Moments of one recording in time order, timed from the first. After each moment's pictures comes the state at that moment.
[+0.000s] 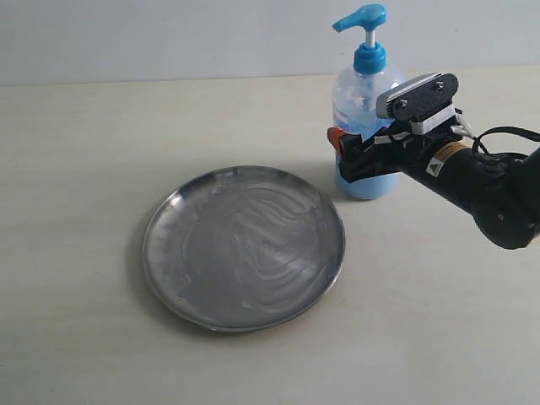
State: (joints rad) left arm -0.13 0.01 0.00 0.12 0.37 -0.21; right arm 0.26 2.02 -0.68 -0.24 -1.01 -0.05
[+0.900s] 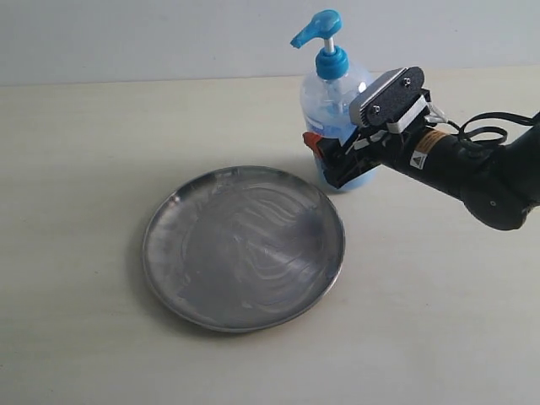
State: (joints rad) left arm -0.13 0.01 0.00 0.12 0.37 -0.21; right arm 0.26 2.04 -0.78 -0.44 -0.98 -0.10
